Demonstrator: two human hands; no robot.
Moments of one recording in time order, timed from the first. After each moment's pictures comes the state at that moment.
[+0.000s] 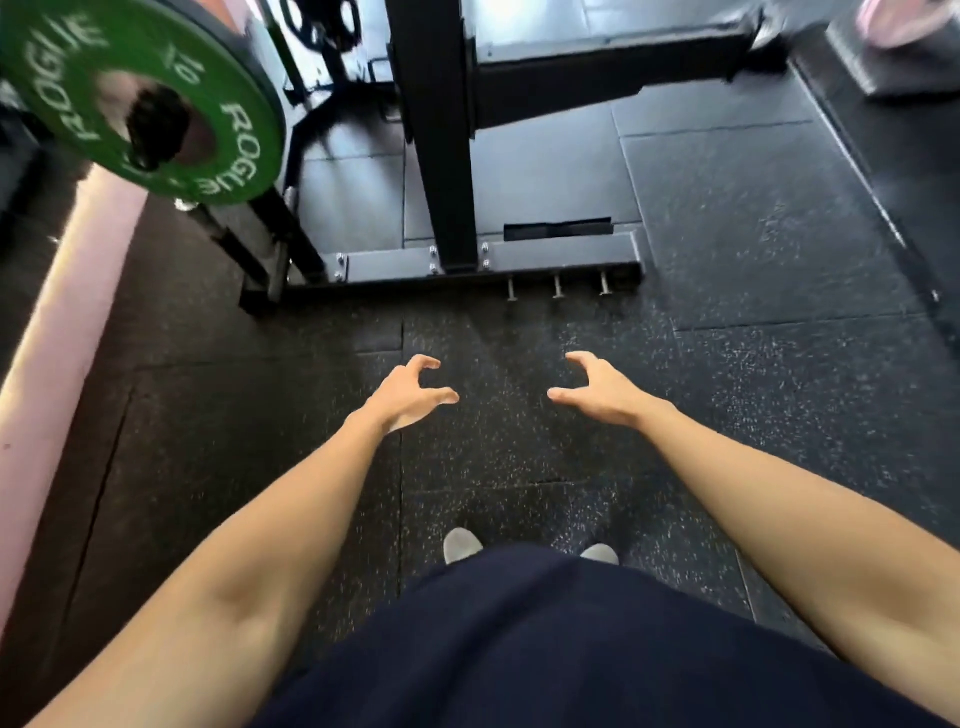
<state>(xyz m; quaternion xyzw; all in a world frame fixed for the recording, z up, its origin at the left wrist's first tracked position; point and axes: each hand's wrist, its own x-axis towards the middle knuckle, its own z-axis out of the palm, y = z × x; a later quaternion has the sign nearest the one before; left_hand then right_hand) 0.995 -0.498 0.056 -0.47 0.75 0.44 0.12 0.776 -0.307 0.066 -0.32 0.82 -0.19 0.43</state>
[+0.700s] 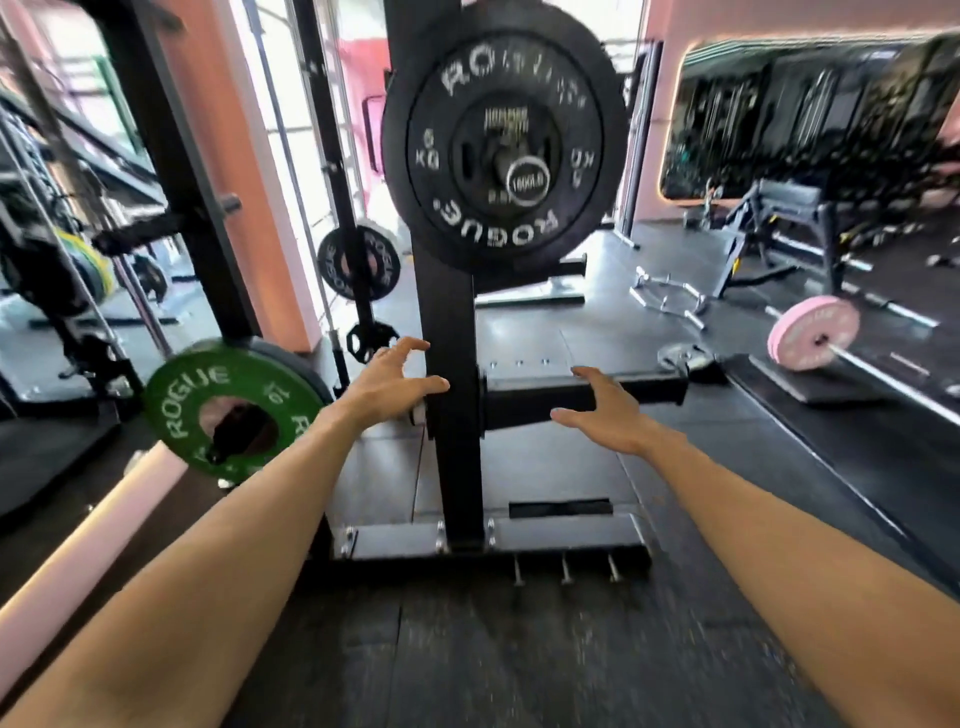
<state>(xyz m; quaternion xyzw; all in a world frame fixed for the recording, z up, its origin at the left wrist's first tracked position) 0.886 -0.649 0.364 -0.35 0.86 0.33 -0.20 0.670 -0.441 0.332 -0.43 0.83 -0.32 0.14</state>
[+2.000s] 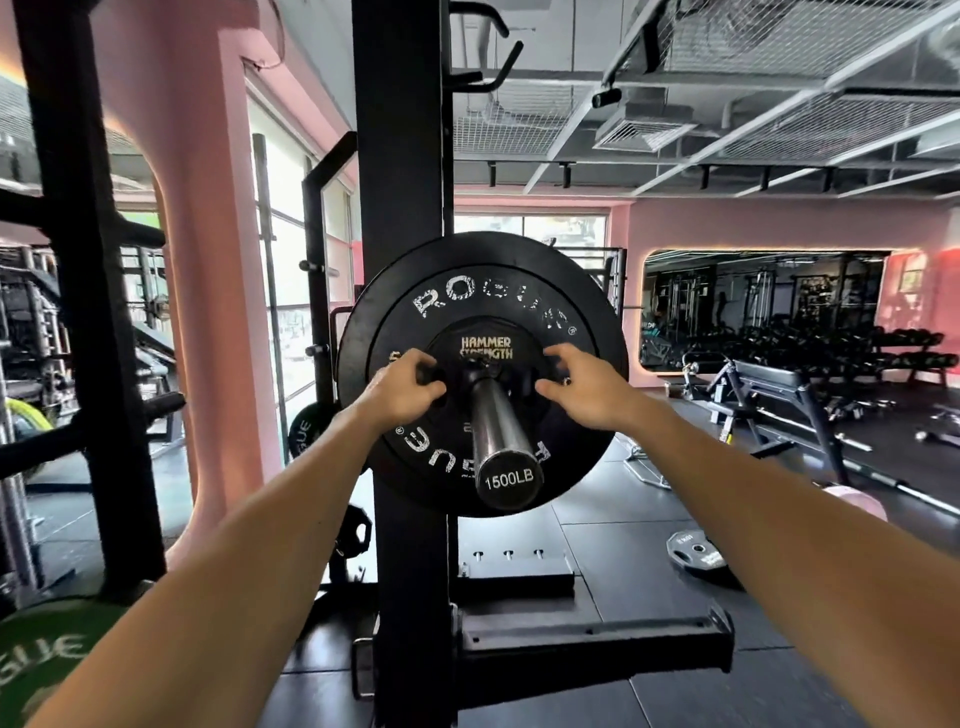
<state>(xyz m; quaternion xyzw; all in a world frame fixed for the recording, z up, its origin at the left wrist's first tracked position) 0.662 -0.823 0.554 -0.30 0.86 0.23 -0.35 0.482 -0.650 0.561 -0.51 0.79 -0.34 -0.06</state>
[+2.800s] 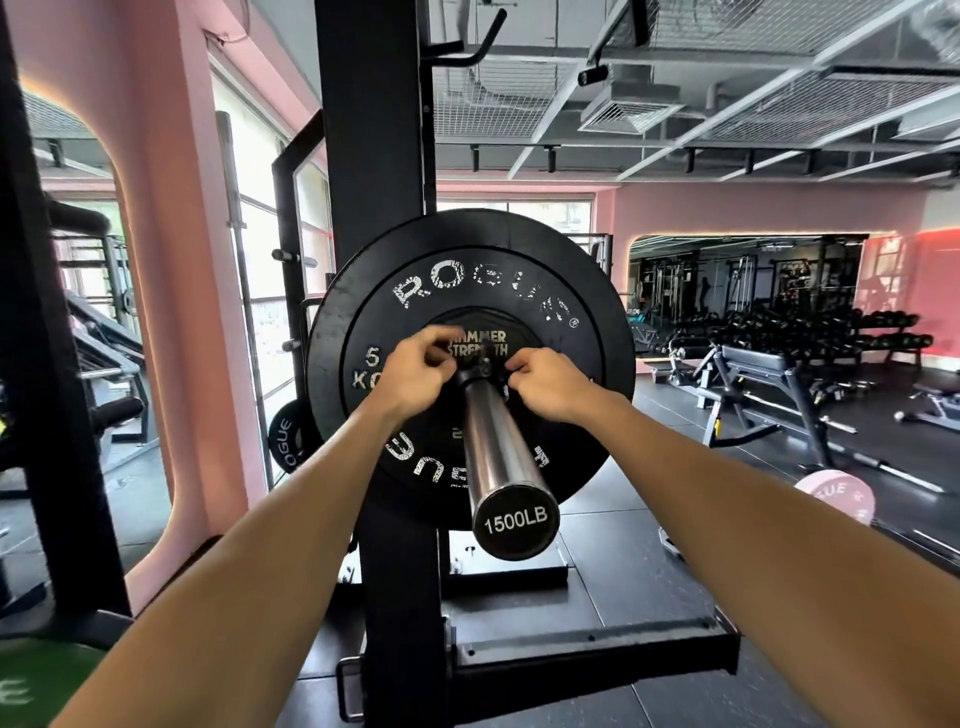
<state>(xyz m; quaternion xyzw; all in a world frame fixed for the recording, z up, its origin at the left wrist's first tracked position) 0.603 -0.847 0.559 -0.18 0.82 0.33 -0.42 0.471 -0.715 0.561 -0.50 0.79 -0.35 -0.03</state>
